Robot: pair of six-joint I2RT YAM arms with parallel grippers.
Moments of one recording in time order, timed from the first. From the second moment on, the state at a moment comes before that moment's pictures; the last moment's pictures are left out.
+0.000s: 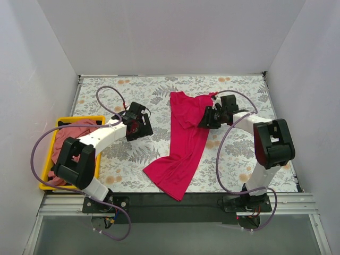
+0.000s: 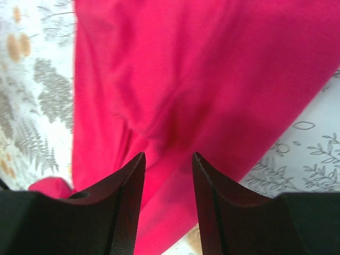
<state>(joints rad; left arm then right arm) -0.46 1.57 1.03 -0.52 -0.13 -0.69 0.24 1.75 1.01 -0.14 -0.51 0.34</state>
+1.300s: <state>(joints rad) -0.74 1.51 1.00 -0.44 0.15 -0.71 0.49 1.37 0.77 -0.42 -0.30 0.23</state>
